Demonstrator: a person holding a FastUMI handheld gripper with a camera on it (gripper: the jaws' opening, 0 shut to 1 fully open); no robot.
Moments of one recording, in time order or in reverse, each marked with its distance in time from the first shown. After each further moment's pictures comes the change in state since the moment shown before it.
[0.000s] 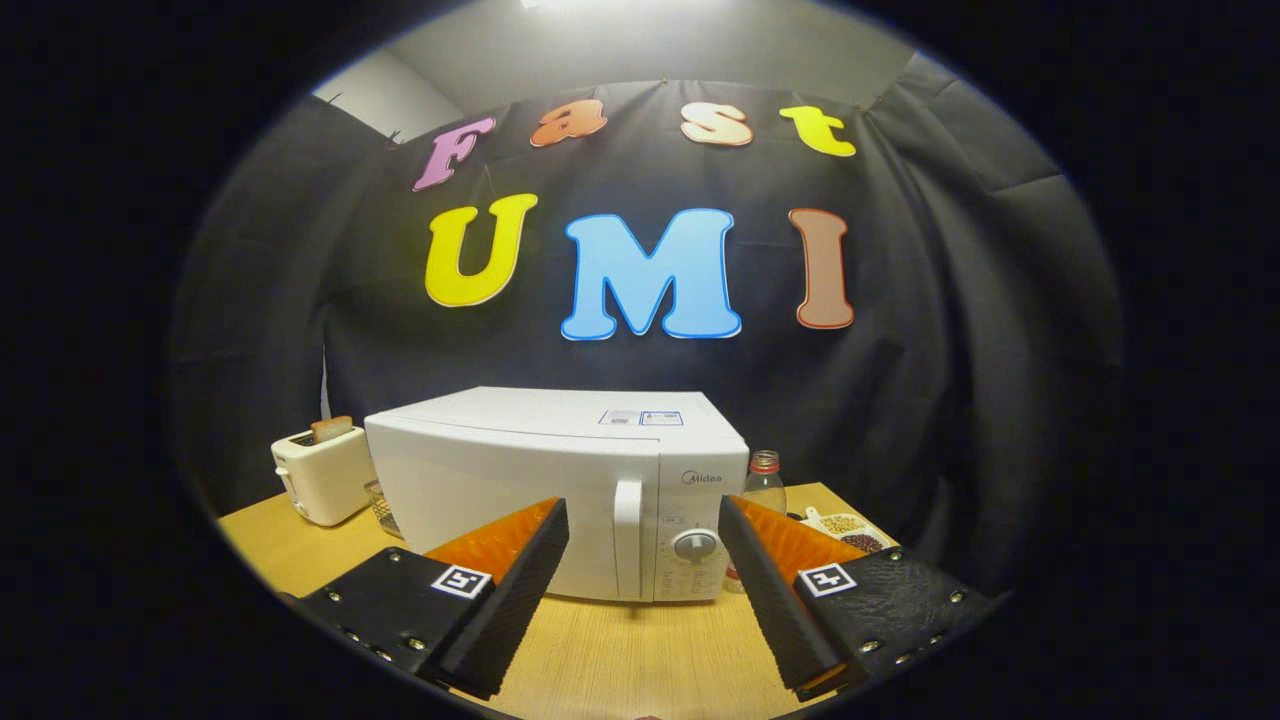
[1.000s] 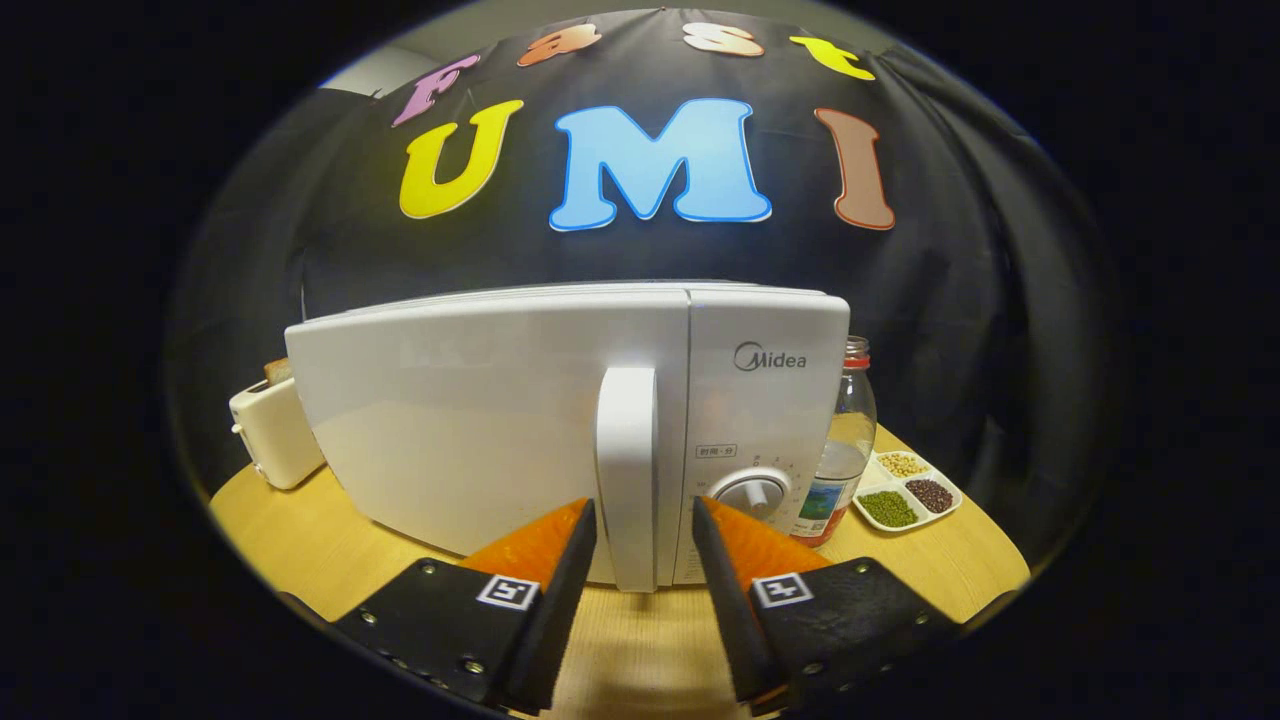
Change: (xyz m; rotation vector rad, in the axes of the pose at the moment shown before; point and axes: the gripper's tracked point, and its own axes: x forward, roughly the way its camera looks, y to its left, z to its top) arm 0.092 0.011 -0.095 0.010 0.210 0.018
